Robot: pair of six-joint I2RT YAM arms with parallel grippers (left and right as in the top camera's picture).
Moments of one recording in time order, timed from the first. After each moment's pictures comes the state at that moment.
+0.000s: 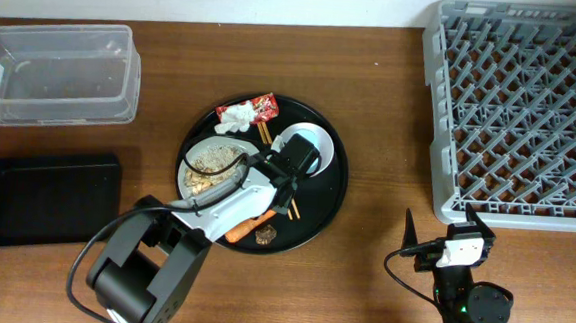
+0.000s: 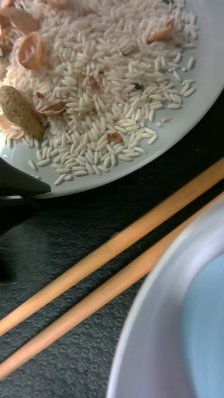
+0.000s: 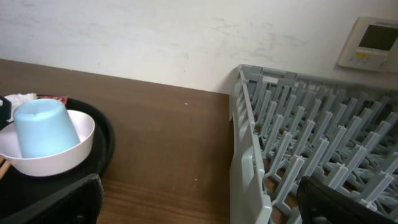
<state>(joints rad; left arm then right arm) -0.65 1.90 1.17 -0.64 -0.33 -0.27 0.01 0.01 0.01 -0.07 -0.06 -0.13</state>
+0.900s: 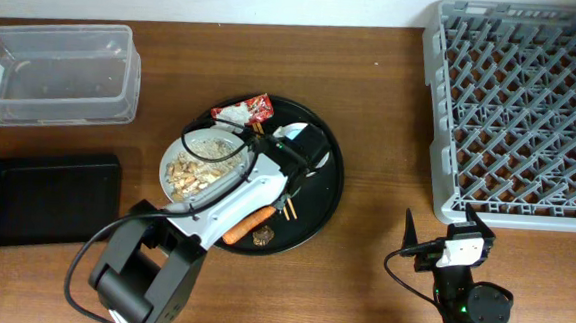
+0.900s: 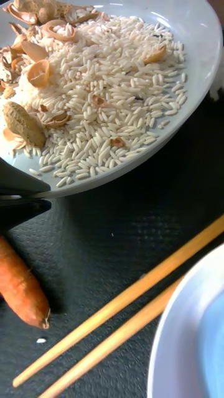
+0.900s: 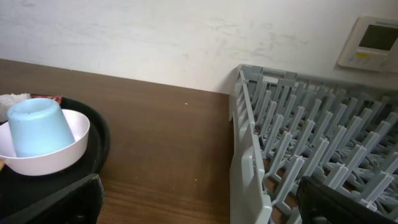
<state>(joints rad) -0.68 1.90 1.36 -0.98 -0.48 -0.29 0.01 0.01 0.01 -0.07 -0.06 -0.13</state>
